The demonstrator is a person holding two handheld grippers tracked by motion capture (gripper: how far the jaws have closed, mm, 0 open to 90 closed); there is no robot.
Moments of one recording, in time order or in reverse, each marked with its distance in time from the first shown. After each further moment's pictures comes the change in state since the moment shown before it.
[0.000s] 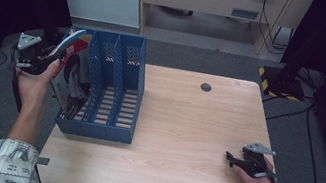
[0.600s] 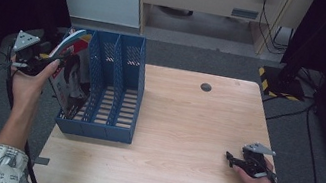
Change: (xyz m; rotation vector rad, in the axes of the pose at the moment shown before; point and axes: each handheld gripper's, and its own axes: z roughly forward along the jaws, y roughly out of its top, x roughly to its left) left arm -0.006 0.009 -0.016 -0.044 -0.086 0.089; right arm 0.000 0.000 0.000 -0.001 -0.002 0.002
